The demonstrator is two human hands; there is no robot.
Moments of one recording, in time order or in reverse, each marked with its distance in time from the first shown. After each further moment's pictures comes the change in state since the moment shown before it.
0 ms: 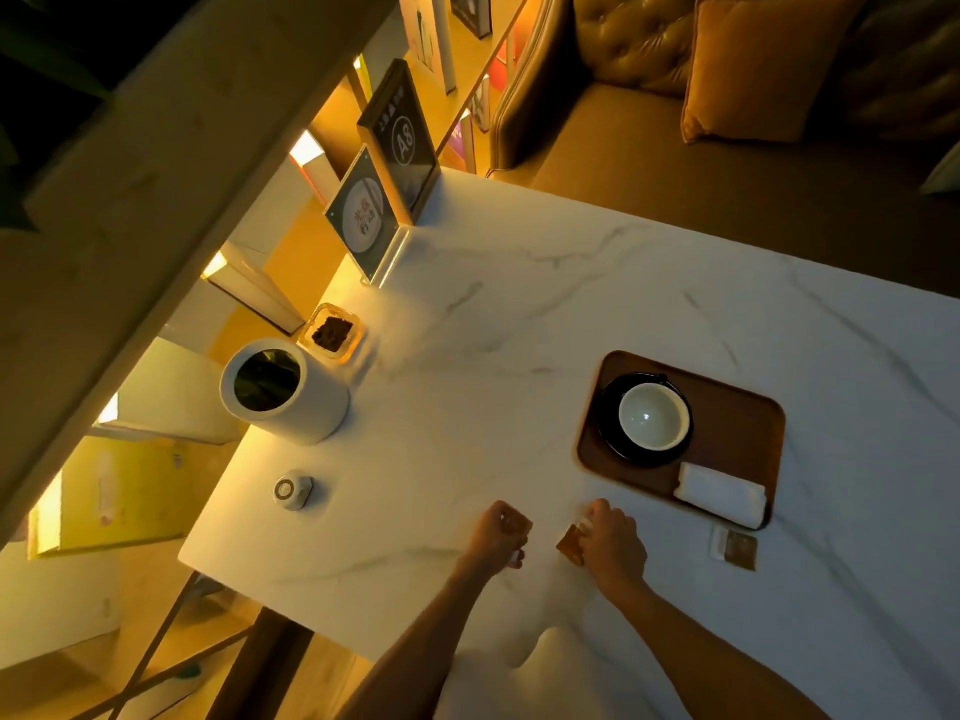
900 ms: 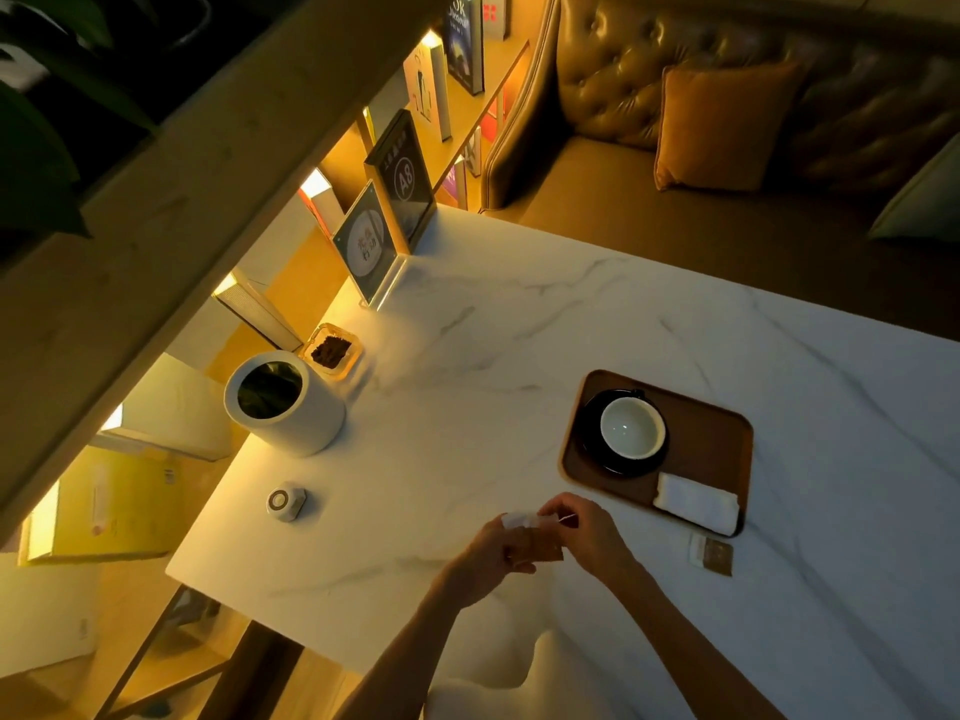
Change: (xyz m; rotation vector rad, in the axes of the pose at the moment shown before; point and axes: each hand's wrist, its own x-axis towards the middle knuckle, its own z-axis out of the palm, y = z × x) left_hand -0.040 0.004 -0.006 -0.352 -0.457 0.276; right_hand -0.029 -0.028 -0.066 0.689 -0.218 -0.256
